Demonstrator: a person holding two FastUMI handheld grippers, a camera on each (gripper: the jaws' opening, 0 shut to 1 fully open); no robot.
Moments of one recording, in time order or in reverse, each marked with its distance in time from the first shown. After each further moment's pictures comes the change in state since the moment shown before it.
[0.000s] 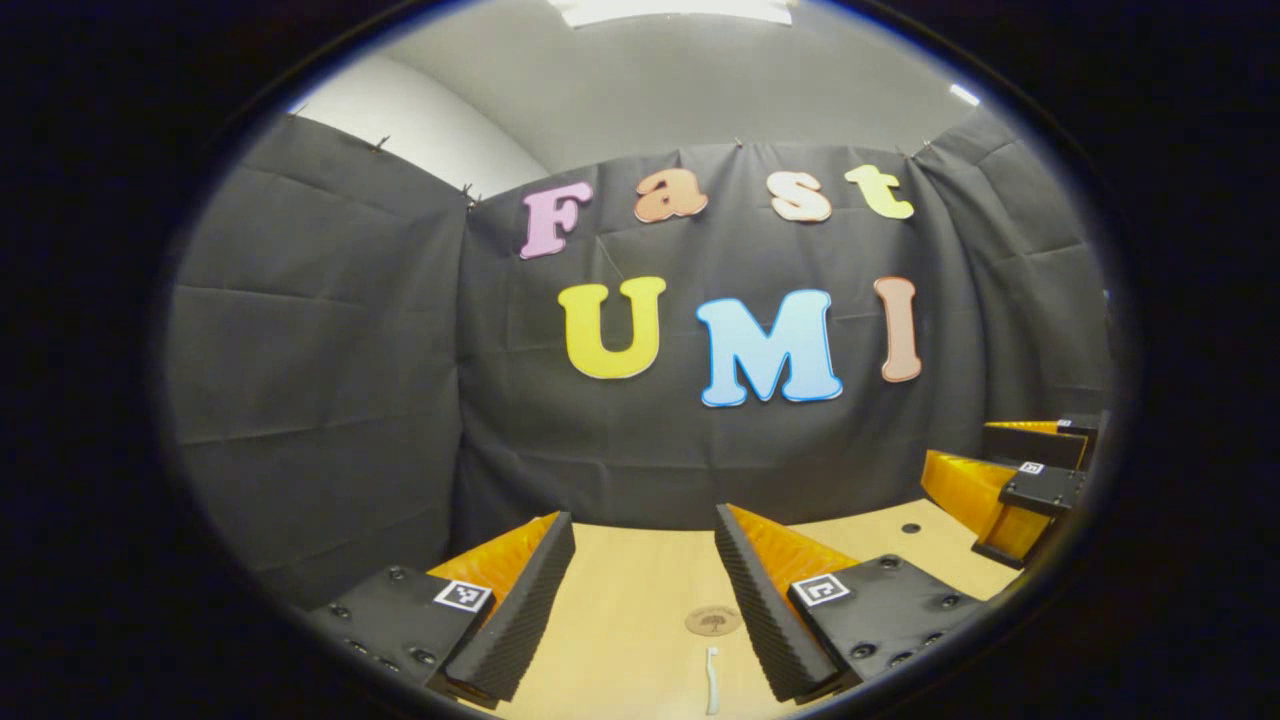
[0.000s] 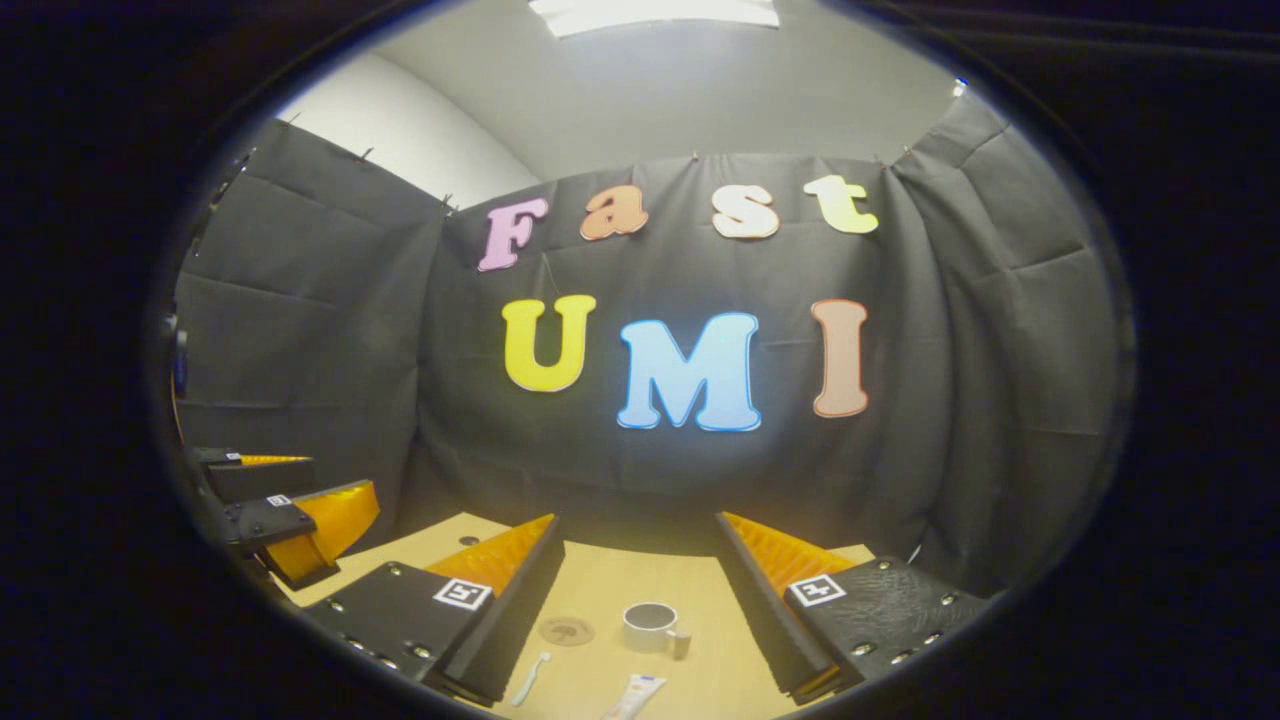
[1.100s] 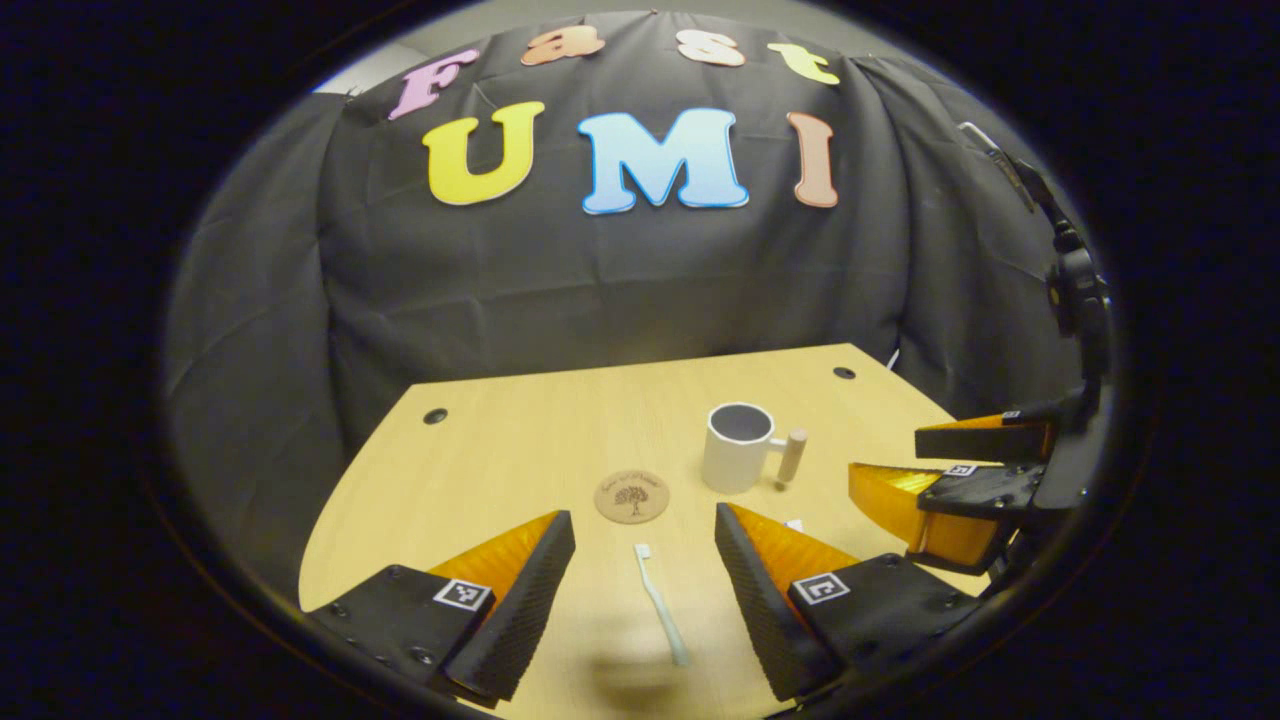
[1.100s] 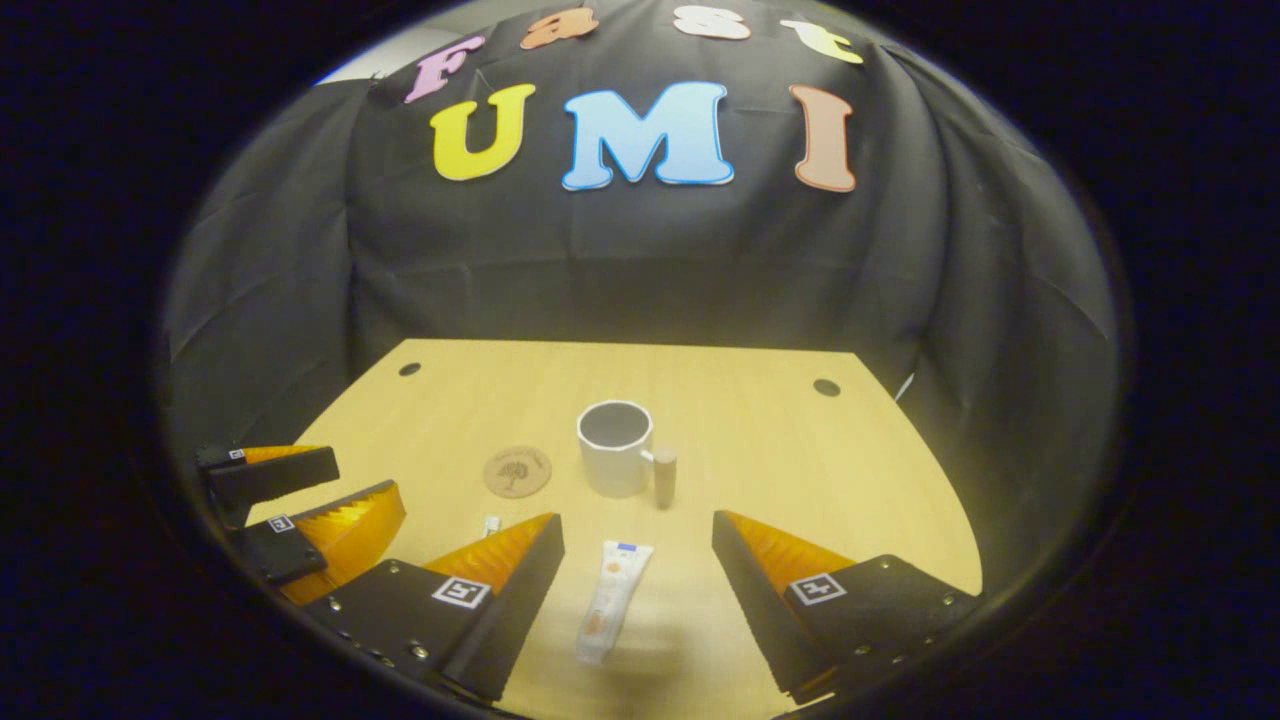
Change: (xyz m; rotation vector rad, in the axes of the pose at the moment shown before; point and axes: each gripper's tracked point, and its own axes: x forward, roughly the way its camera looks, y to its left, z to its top) left arm 0.063 -0.078 -0.232 0.071 0.499 -0.292; right arm 0.019 -0.014 -0.230 0.072 0.650 -0.096
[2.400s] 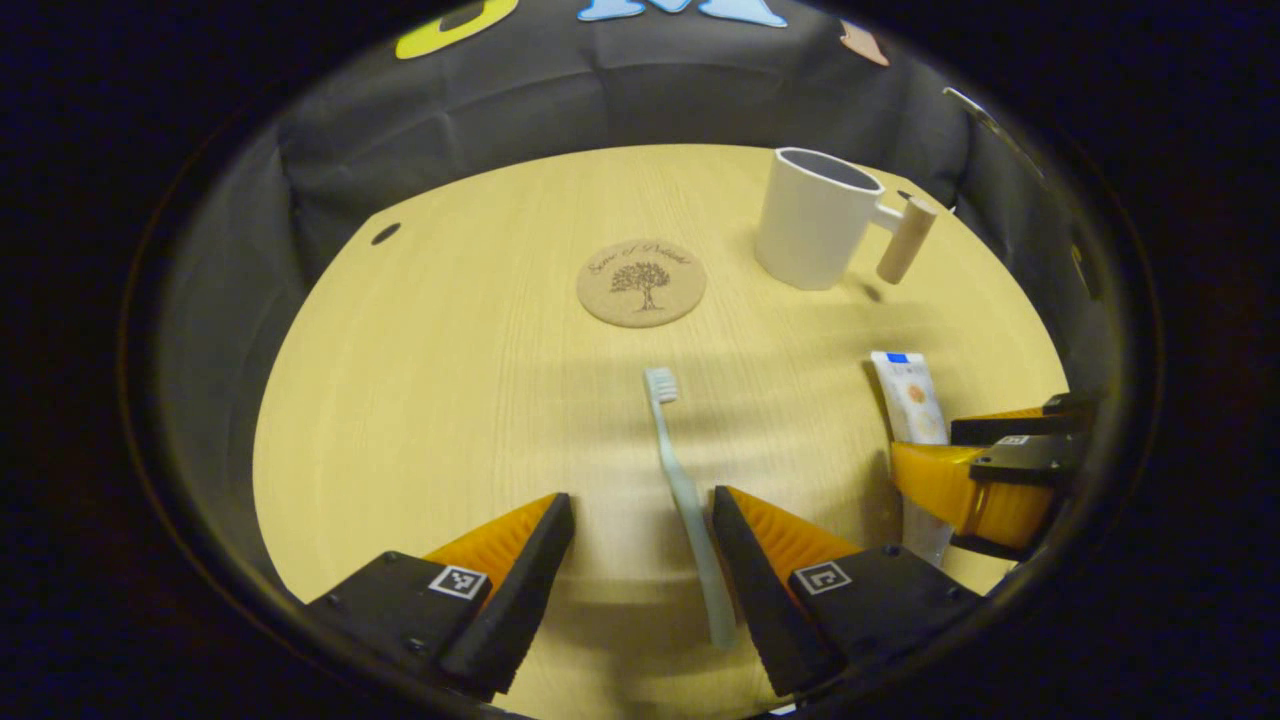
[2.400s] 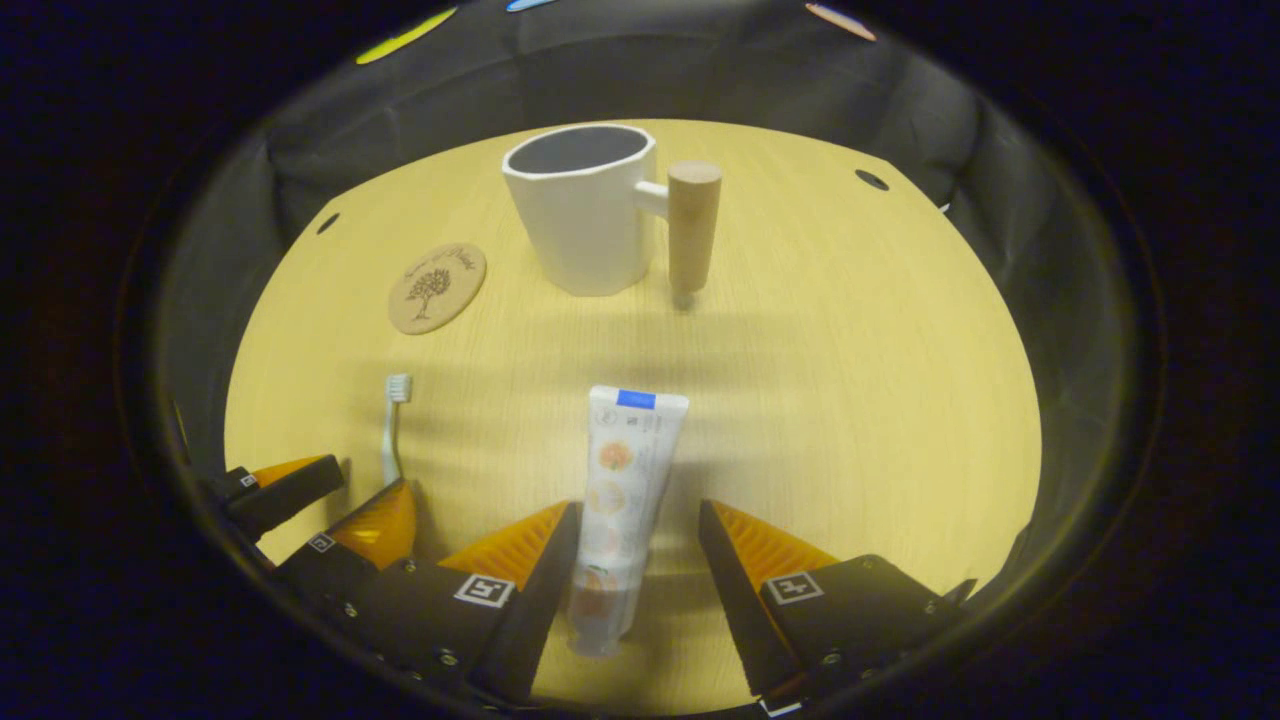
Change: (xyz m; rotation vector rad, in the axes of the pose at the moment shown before) left arm 0.098 0.018 -0.174 -0.036 0.537 0.052; right arm 0.091 0.015 -0.140 0.075 0.576 -0.034
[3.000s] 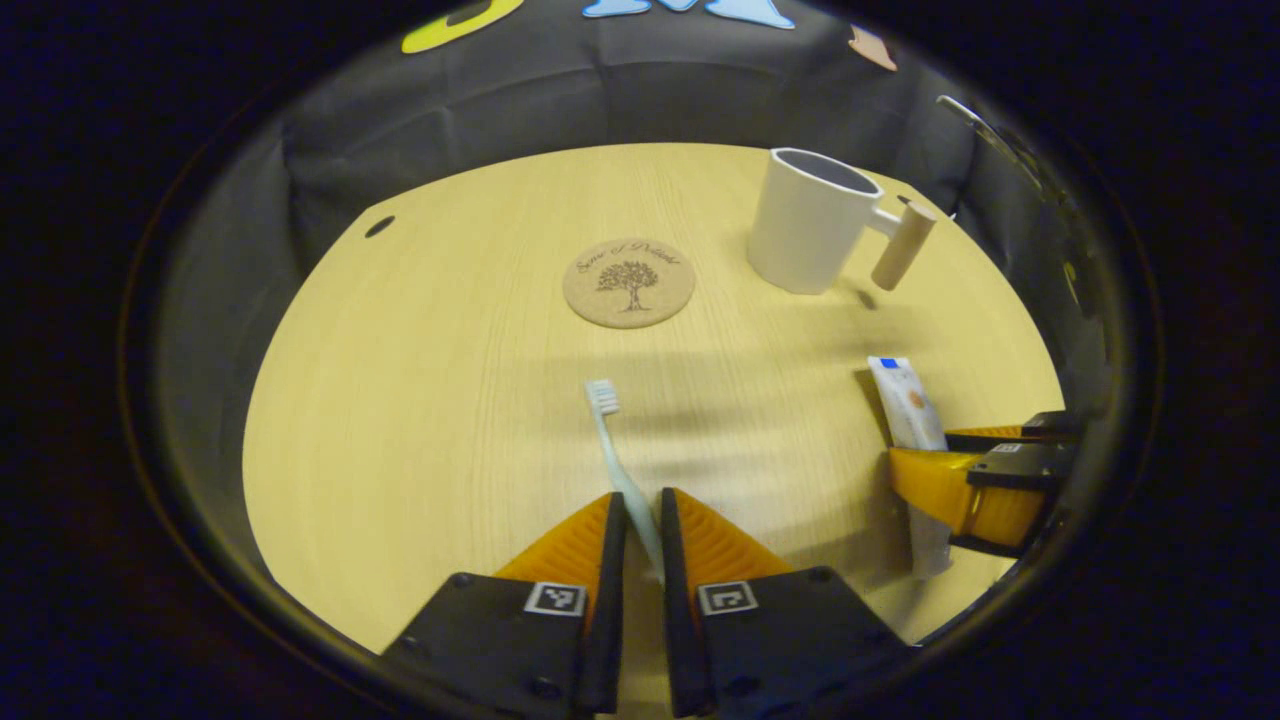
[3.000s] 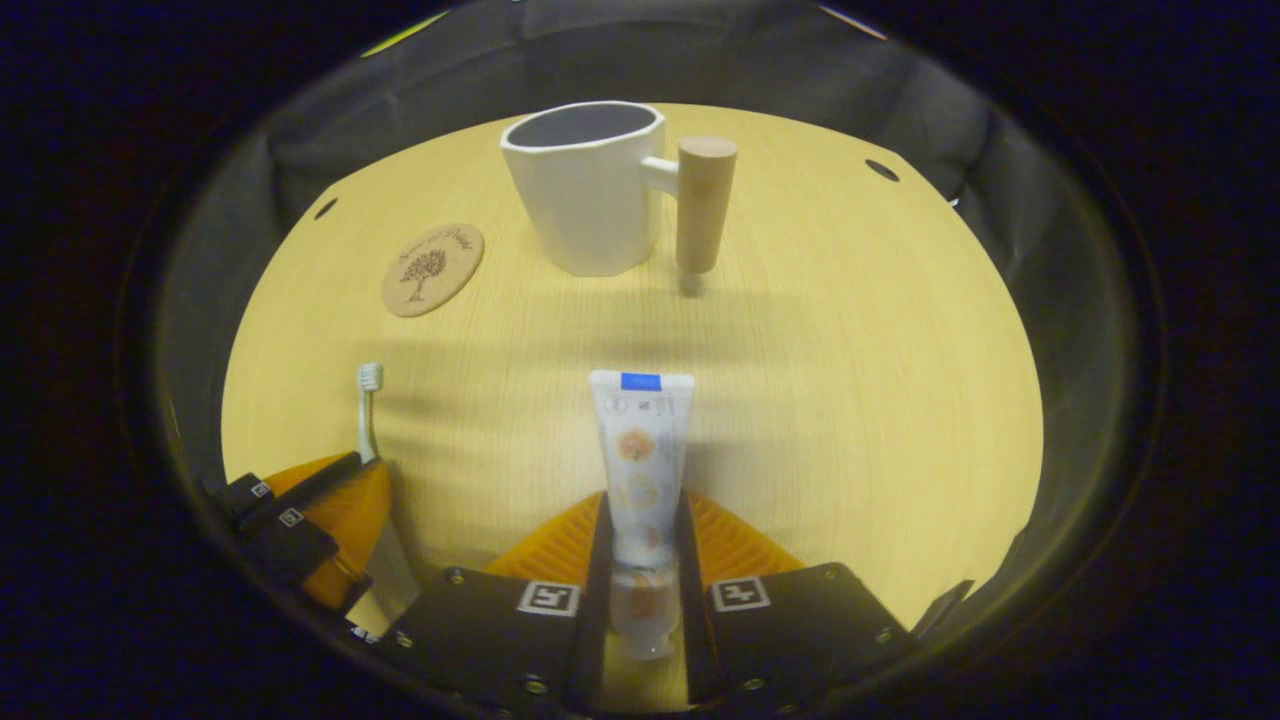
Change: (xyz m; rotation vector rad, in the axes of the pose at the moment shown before) left arm 0.003 -0.010 0.004 -0.006 0.022 -0.009; right arm 0.000 -0.002 -0.002 -0.004 0.046 0.006
